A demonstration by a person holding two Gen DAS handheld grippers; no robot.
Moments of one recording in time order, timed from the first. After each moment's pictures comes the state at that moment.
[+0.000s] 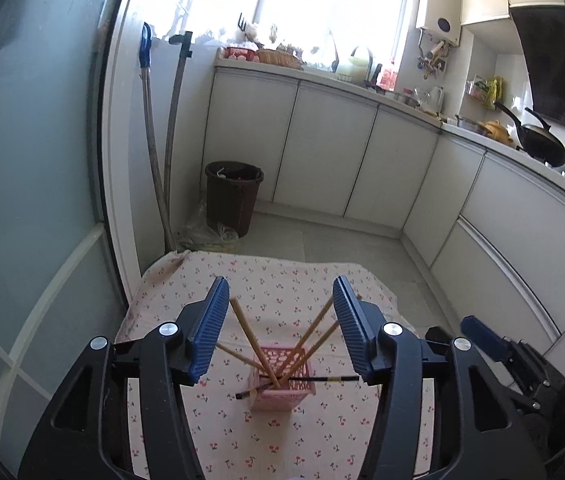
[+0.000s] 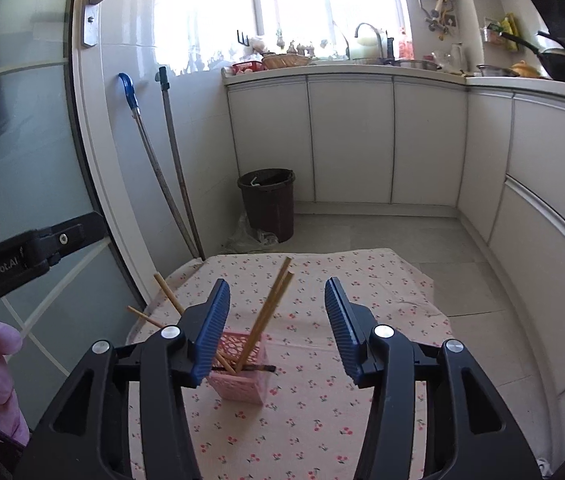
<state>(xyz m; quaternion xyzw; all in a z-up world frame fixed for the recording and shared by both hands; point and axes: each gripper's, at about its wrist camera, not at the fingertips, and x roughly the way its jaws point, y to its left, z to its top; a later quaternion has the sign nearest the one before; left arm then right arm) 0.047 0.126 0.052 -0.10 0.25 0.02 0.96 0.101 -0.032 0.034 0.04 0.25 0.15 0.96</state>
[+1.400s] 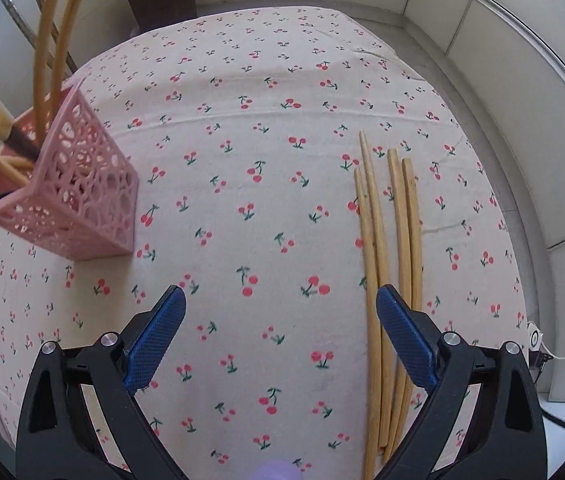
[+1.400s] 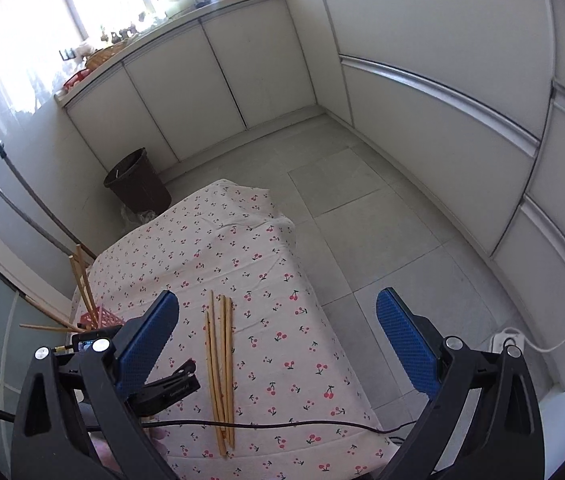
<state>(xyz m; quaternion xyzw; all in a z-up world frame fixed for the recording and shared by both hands) 0.146 -0.047 -0.189 0.00 0.56 0.00 0.83 0.092 -0.284 -0.020 0.23 0.39 -0.02 0.89</state>
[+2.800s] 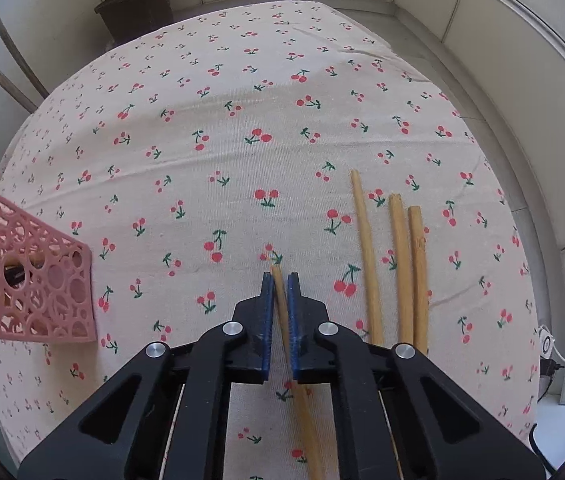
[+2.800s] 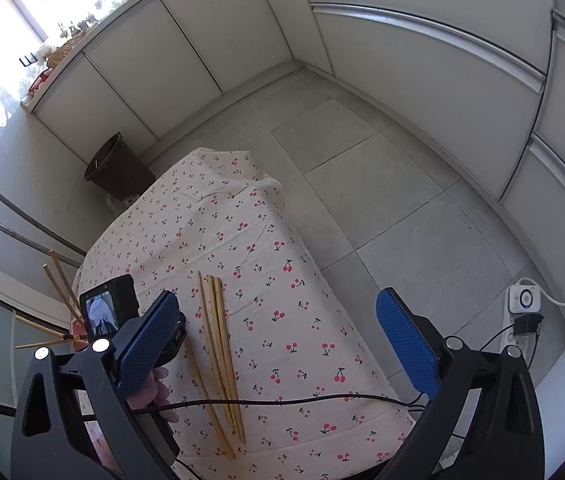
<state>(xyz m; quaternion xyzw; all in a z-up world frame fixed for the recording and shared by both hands) 0.210 -0.075 -0.207 0.03 0.57 -0.02 0.82 0.126 -0.279 -0.066 0.26 0.46 -0.04 0.85</state>
